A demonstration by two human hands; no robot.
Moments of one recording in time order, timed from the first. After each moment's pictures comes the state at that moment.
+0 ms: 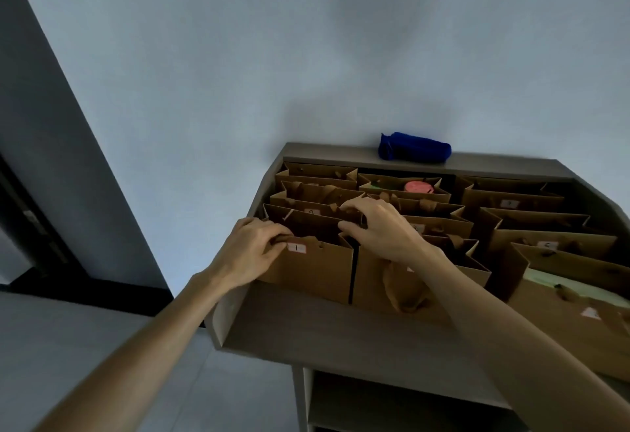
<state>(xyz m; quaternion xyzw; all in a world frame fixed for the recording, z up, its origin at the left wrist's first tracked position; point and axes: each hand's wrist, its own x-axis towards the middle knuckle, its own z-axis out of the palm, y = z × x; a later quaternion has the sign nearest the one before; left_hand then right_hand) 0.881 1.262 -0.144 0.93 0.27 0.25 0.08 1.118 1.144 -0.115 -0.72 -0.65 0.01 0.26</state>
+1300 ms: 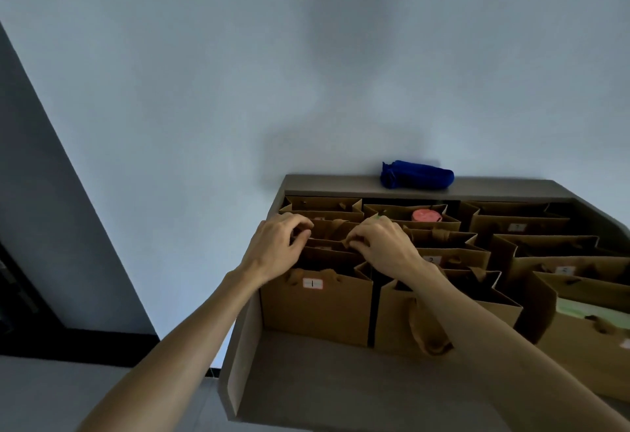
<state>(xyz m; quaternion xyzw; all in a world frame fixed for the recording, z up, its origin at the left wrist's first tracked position) 0.931 1.325 -0.114 0.91 0.24 0.32 0.13 1.121 1.196 -0.119 -0.76 -0.61 -0.07 0.21</state>
